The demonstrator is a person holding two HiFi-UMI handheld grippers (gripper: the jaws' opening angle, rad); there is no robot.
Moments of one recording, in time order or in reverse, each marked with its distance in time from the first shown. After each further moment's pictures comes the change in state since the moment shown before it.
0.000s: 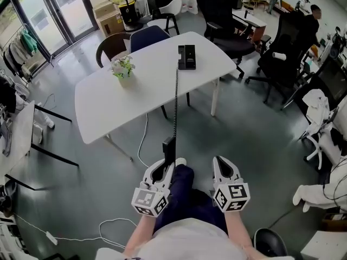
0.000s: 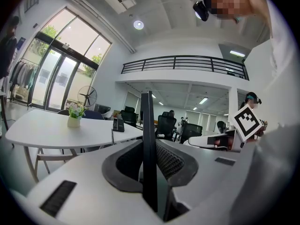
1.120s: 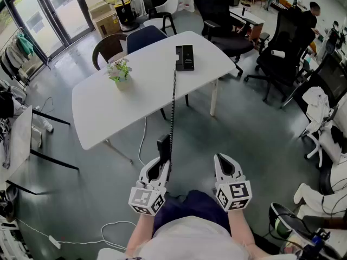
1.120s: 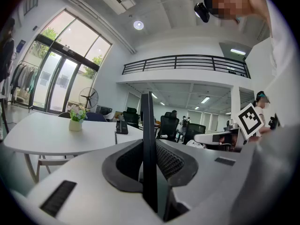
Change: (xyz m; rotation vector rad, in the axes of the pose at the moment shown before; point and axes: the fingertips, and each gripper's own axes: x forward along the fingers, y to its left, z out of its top) left arm 0.017 0.026 0.012 0.013 -0.010 0.025; right arm 0.018 -0.006 0.019 -0.099 -0.007 0.018
